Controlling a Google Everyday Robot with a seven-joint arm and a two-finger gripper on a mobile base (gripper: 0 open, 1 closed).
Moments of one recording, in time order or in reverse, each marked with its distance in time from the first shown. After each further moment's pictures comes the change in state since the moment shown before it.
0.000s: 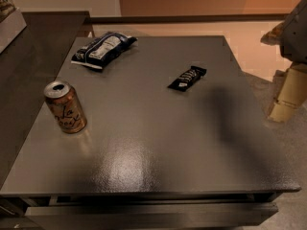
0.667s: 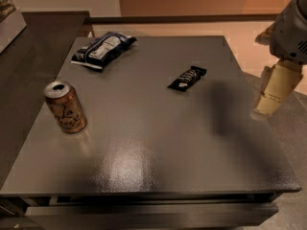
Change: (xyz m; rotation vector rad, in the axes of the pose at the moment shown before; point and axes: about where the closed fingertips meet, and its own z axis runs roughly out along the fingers) arm -0.005 -0.019 0.017 0.001 -0.025 0.054
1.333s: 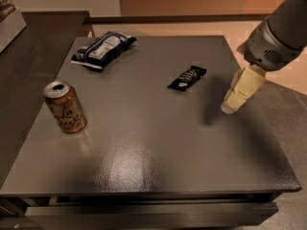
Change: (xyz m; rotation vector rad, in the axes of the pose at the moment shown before) arm -0.019 -0.030 0.063 -0.043 -0.121 0.107
